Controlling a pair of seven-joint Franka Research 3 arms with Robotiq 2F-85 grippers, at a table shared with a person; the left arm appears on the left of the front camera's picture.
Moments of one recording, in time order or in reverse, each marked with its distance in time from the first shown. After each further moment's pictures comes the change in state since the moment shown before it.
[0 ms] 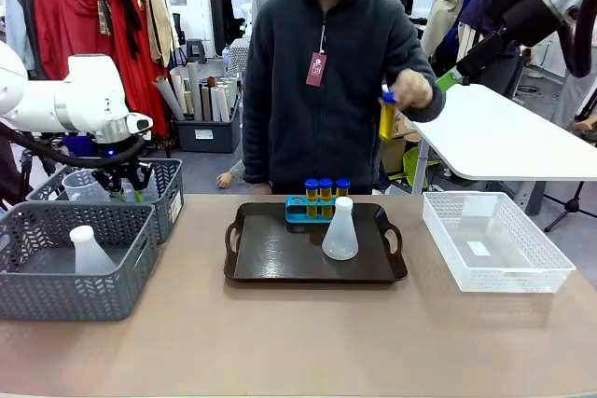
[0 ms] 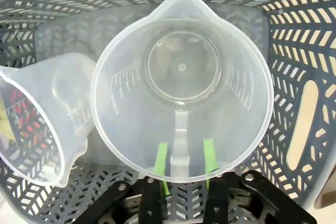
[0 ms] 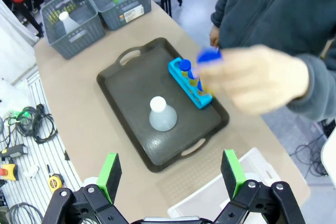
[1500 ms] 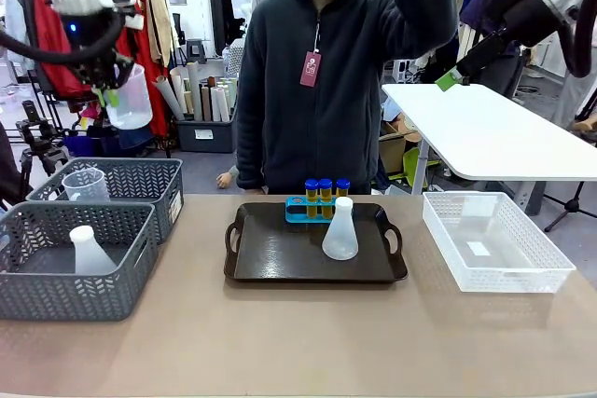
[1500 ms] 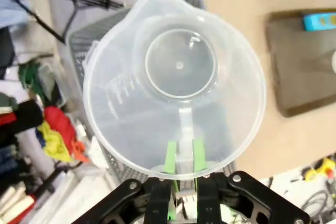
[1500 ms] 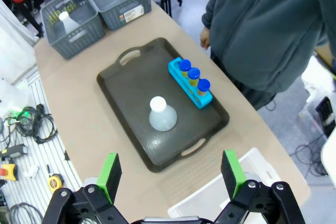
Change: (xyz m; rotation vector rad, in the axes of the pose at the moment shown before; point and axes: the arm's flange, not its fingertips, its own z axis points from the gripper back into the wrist) left arm -0.080 -0.049 0.287 0.035 -0.116 -0.268; right arm 0.000 0.000 0.000 0.000 0.000 0.000
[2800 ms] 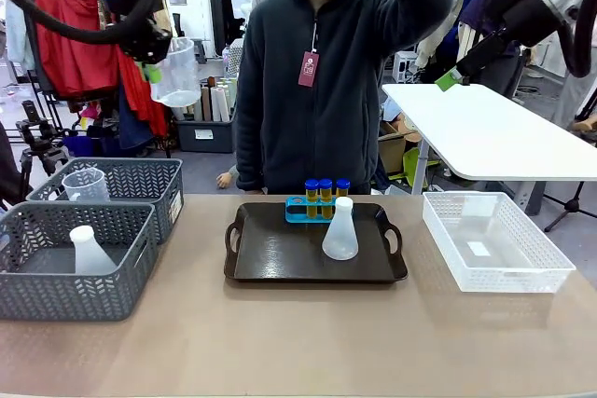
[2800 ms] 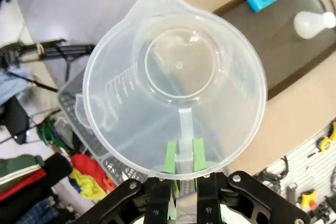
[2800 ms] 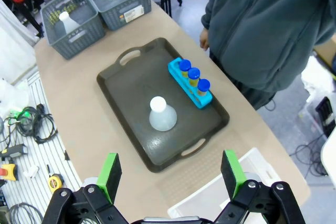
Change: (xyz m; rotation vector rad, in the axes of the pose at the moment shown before) left arm 0.007 -0.094 0.040 -0.018 -0.056 -0.344; right arm 0.000 0.000 0.000 0.000 0.000 0.000
